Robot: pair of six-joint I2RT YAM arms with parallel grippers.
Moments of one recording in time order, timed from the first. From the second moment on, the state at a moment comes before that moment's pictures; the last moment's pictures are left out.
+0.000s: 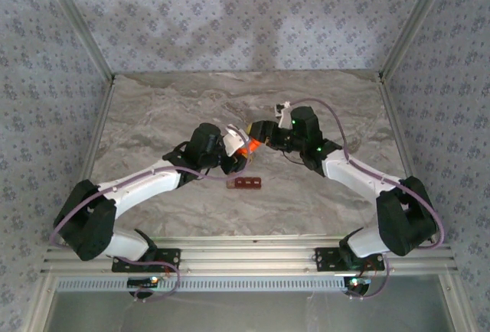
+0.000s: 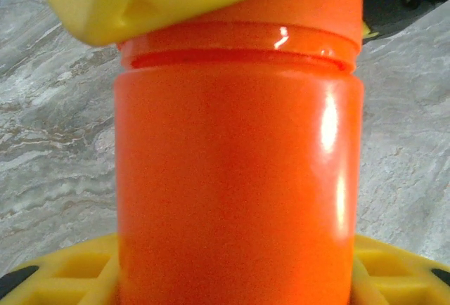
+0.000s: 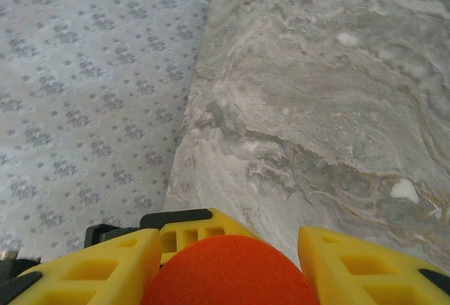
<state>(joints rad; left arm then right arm) -0.72 1.40 0.84 -0.01 0.23 0.17 0.52 1.42 0.87 0.20 -0.50 0.86</state>
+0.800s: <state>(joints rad) -0.68 1.36 0.83 0.05 0.29 0.10 0.42 1.23 0.82 0.17 -0.53 0.78</state>
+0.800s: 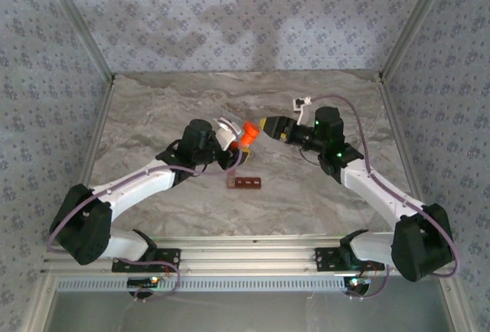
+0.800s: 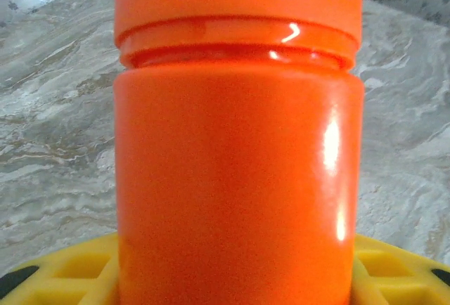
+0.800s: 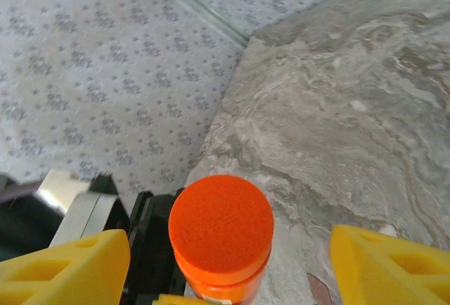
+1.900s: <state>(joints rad) -0.76 1.40 0.84 -0.01 0.14 0.19 0.54 1.38 0.88 0.07 -0.41 0.95</state>
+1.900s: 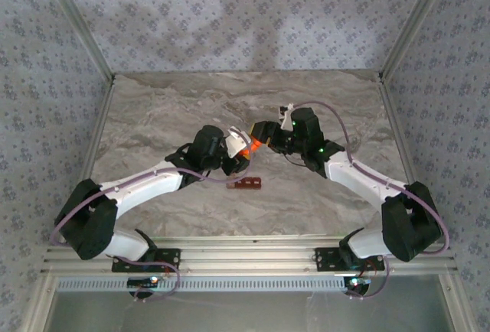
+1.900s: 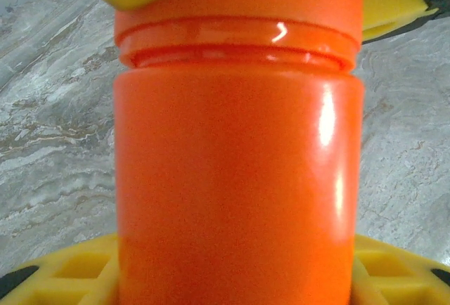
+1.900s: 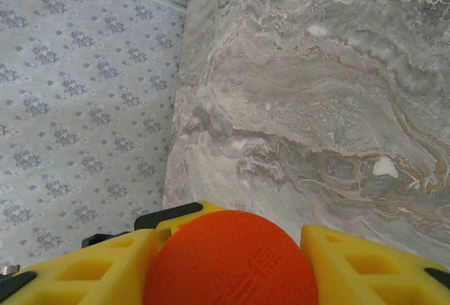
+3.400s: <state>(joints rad) -0.76 1.38 0.83 -0.02 0.14 0.19 0.52 1.37 0.88 0.09 -0.45 0.95</state>
